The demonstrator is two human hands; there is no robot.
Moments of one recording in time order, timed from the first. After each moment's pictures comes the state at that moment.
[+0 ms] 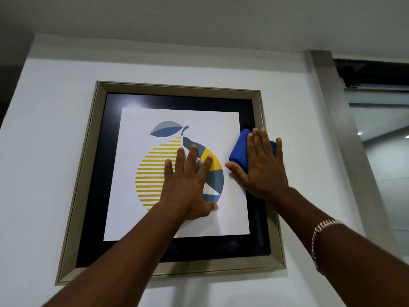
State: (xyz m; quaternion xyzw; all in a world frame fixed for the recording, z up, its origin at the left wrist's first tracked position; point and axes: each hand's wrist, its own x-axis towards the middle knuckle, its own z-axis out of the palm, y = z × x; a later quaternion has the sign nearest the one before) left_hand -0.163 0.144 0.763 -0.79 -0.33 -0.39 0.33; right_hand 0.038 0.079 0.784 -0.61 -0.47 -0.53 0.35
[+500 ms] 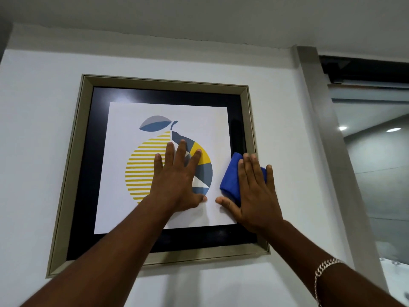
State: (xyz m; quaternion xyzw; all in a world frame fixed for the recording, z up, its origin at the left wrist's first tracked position) left_hand -0.161 0.144 0.764 -0.78 -0.34 -0.40 0.34; right_hand 0.039 0.074 0.702 -0.61 -0.50 -0.52 0.33
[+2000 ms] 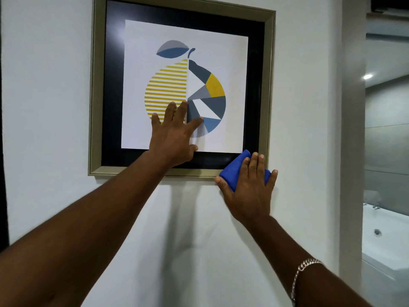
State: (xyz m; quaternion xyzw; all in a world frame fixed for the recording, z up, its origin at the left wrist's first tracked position) left_hand -0.214 0.138 0.692 -0.78 -0.33 -0.41 0.35; right_hand -0.046 0.057 0.564 -0.73 -0.44 -0.35 0.38
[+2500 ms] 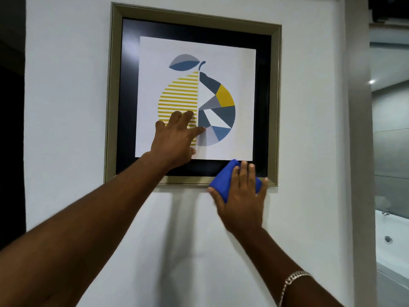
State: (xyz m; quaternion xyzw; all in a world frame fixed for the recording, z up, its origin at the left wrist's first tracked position) left_hand -0.239 0.144 0.709 -0.78 -0.31 -0.39 0.38; right_hand -0.085 0.077 0.558 -0.72 -0.44 -0.40 0.37
